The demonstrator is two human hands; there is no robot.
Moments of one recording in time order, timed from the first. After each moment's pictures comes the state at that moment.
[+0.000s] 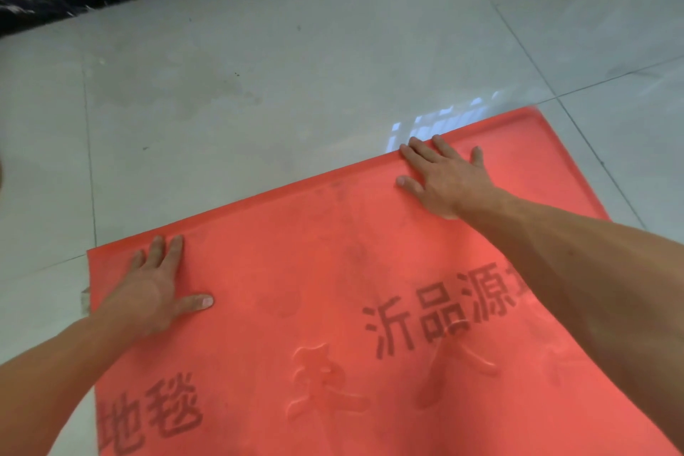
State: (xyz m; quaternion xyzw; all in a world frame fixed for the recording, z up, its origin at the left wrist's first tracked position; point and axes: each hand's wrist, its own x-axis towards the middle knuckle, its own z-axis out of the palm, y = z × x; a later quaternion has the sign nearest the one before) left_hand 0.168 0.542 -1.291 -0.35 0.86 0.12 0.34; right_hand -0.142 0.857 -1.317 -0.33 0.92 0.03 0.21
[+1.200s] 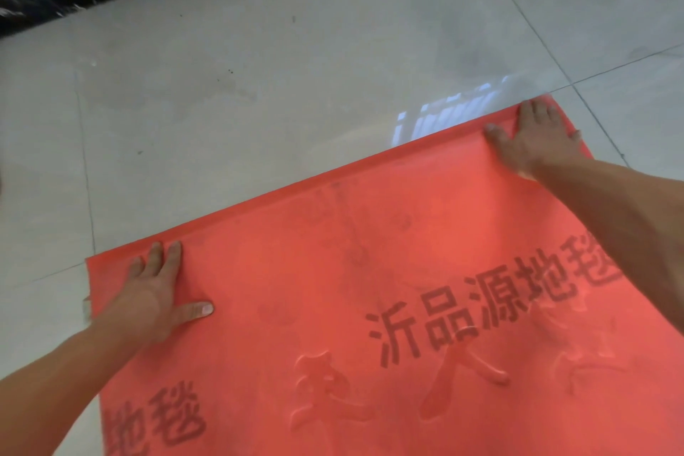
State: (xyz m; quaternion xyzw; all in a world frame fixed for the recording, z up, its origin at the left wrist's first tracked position) left_hand 0.165 0.544 -1.290 -0.36 0.86 0.10 0.35; right_hand -0.225 0.928 -1.327 -0.07 0.98 -0.03 0.19
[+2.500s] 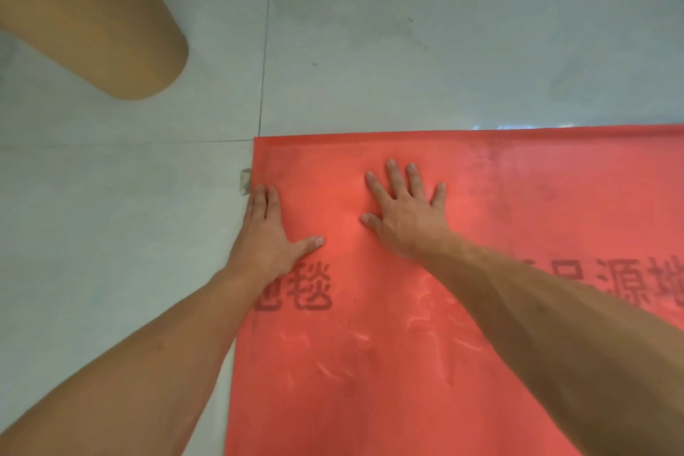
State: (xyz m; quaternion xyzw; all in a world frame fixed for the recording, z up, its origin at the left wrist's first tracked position) left_hand 0.287 0.557 -1.308 -0.44 0.85 0.25 0.11; right_hand 0.106 0.692 -1.319 -0.43 0.86 0.03 0.25
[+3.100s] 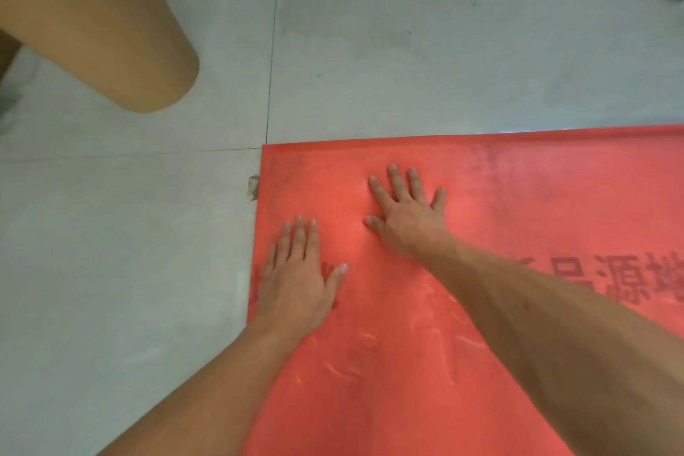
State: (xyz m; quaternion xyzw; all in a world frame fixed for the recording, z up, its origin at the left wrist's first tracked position) left_hand 0.302 0.624 -1.295 -0.37 0.91 0.15 0.12; right_hand 0.109 0.694 -1.319 -0.43 0.87 0.01 0.25
